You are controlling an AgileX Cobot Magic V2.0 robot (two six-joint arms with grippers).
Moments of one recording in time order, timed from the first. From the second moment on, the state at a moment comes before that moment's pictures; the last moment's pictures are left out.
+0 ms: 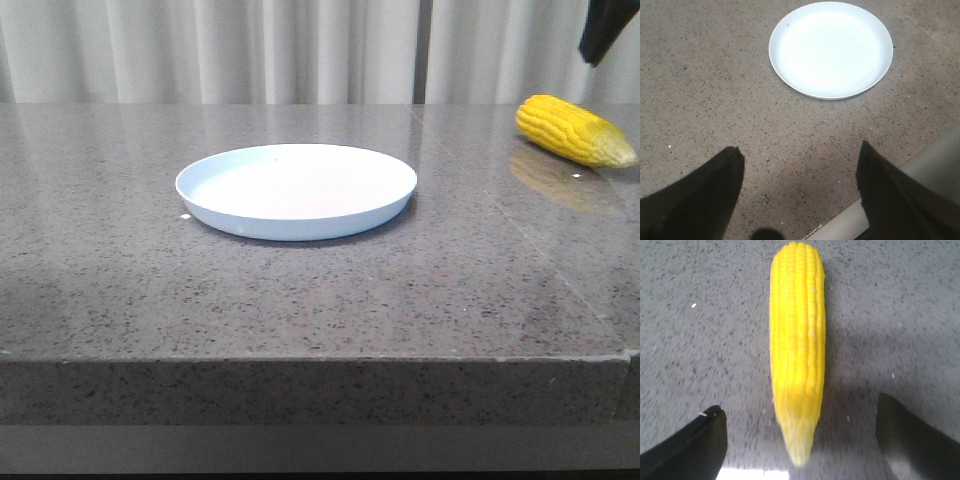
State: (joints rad) left arm -0.55 0.84 -1.04 0.01 0.98 0.07; right arm -0.01 1.65 -1.48 0.05 0.79 0.01
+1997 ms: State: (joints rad) left arm -0.55 0.84 -1.04 0.01 0.98 0.07; right arm 0.51 1.75 -1.84 0.22 1.03 -0.03
